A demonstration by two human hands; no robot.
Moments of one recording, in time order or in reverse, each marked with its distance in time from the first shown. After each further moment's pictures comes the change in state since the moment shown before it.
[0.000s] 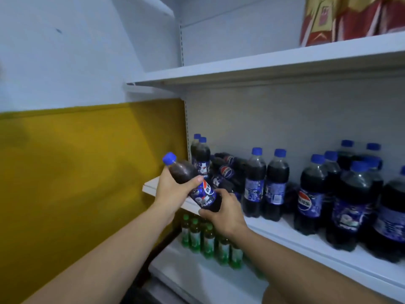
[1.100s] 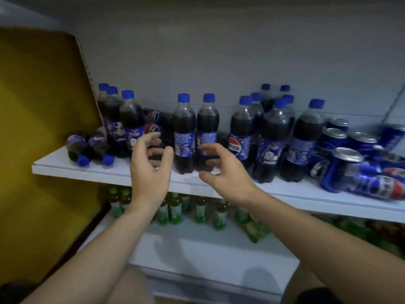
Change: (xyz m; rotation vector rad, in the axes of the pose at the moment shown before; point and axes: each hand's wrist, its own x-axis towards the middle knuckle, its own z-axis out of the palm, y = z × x) left_hand -0.025 -0.070 0.111 -0.022 -0.157 0.349; right_hand -0.043 0.067 -0.106 -0.006 0.139 0.020
